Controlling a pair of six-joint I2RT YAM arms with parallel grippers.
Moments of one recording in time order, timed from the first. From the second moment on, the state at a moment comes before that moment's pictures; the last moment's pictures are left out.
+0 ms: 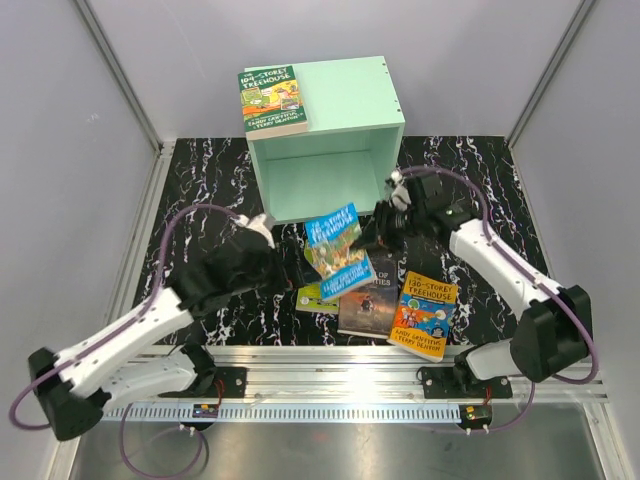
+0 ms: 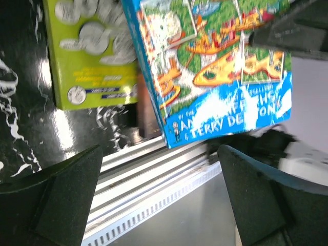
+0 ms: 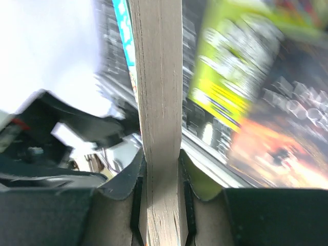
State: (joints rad) left arm -0.84 0.98 0.87 -0.61 0.03 -0.97; right arm 0.43 1.40 1.08 -0.55 -0.65 0.73
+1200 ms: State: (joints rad) left arm -0.77 0.97 1.33 -0.50 0.01 -0.91; right arm 0.43 1.23 1.00 0.38 -0.88 1.68
